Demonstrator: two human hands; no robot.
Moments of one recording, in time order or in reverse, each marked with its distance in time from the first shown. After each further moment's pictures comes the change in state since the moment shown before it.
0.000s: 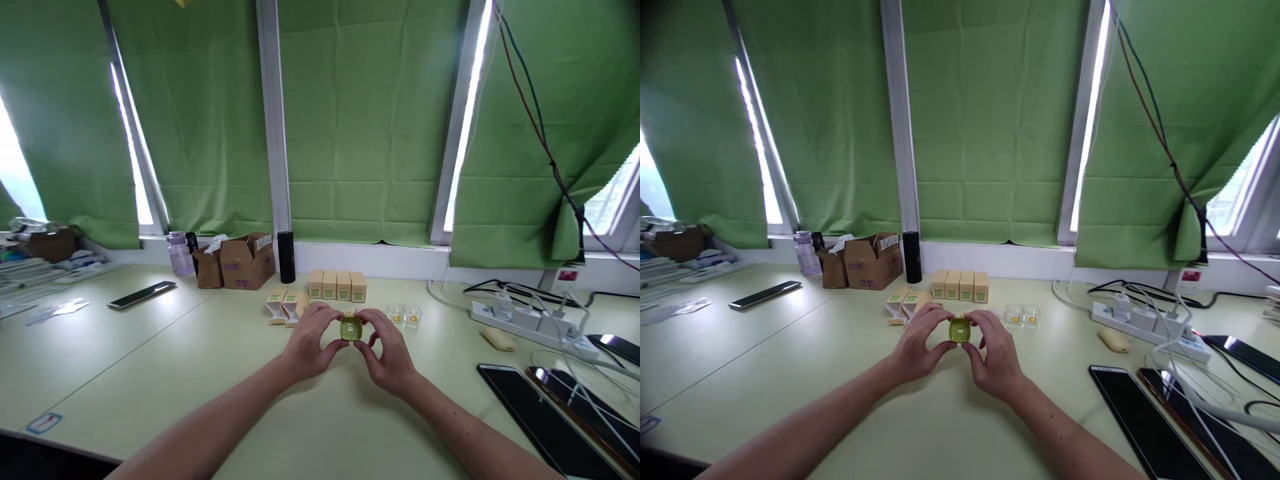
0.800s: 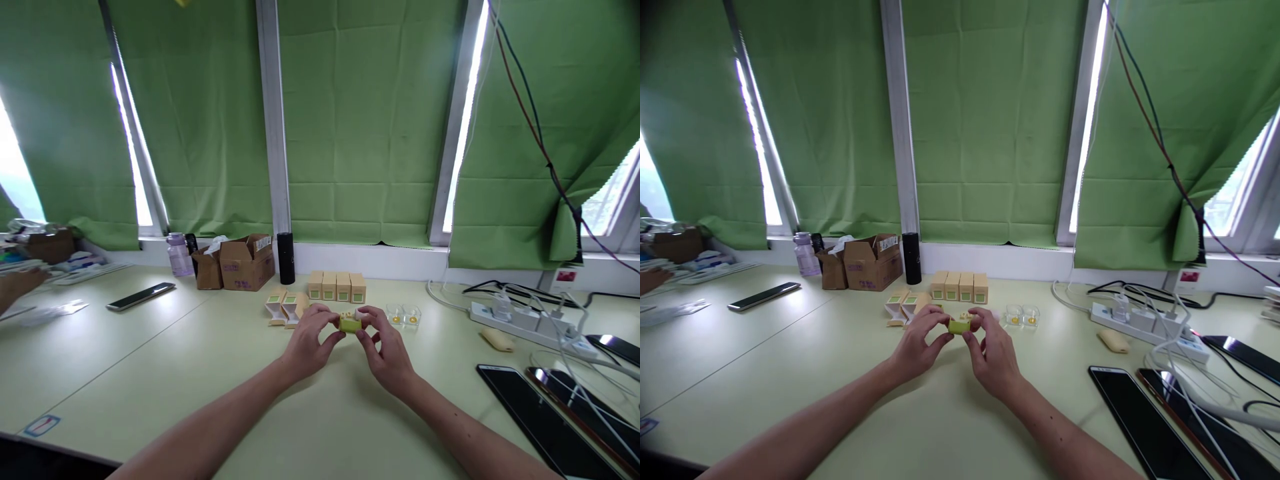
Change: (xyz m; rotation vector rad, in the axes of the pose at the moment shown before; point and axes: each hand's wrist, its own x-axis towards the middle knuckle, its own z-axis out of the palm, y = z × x) left_hand 0.000 -0.001 0.007 -0.091 0.060 -0.139; right_hand 0.000 0.000 0.004 0.039 0.004 0.228
